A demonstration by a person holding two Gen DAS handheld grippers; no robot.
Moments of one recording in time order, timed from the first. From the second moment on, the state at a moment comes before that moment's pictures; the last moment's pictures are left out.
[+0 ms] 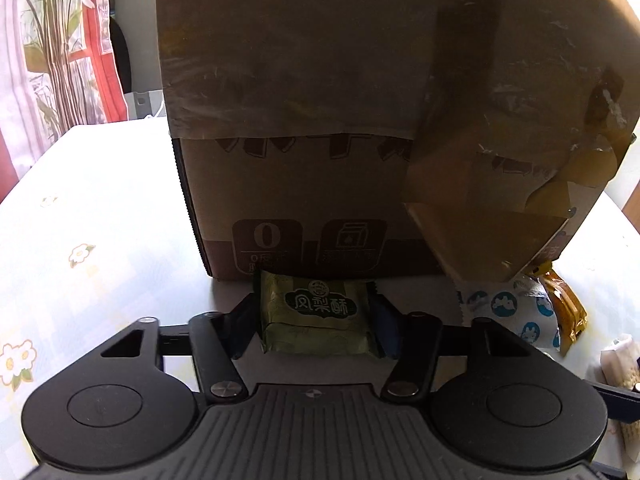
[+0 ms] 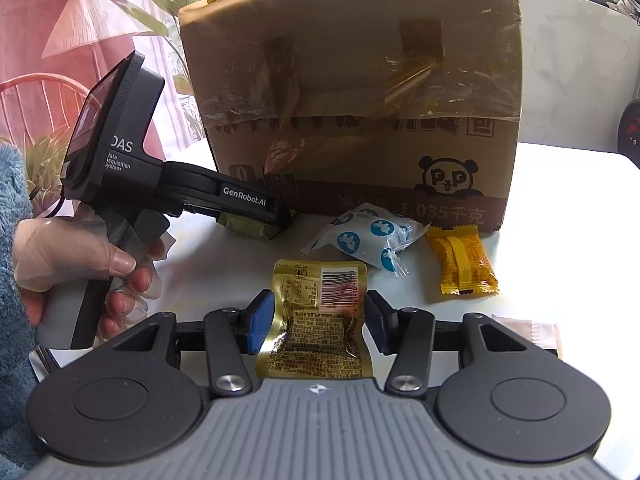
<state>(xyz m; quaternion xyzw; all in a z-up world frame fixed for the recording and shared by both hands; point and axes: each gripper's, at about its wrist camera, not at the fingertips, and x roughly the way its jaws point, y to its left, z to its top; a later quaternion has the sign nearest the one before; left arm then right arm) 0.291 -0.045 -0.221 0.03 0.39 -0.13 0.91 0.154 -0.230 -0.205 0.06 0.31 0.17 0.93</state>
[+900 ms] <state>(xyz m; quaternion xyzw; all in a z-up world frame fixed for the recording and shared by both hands) 0.199 0.015 -0.093 0.00 0.25 -0.18 0.95 0.151 -0.264 -0.110 0.08 0.17 0.17 0.97</state>
